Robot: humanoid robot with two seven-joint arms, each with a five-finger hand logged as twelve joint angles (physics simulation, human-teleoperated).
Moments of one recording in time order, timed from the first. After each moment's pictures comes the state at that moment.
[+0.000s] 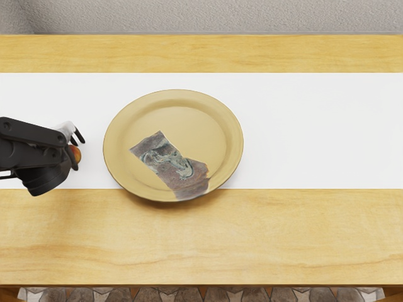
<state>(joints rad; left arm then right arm) -1.56 0.40 0.86 -1.37 0.23 0.61 0.45 -0.04 0.00 0.11 0.05 -0.06 0.03 0.09</state>
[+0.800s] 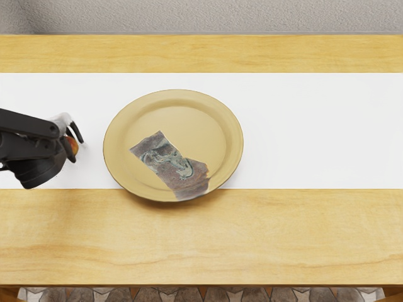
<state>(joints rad) -1.64 0.44 0.87 -1.43 0.23 0.61 0.45 -0.04 0.00 0.11 0.05 -0.06 0.03 0.09</state>
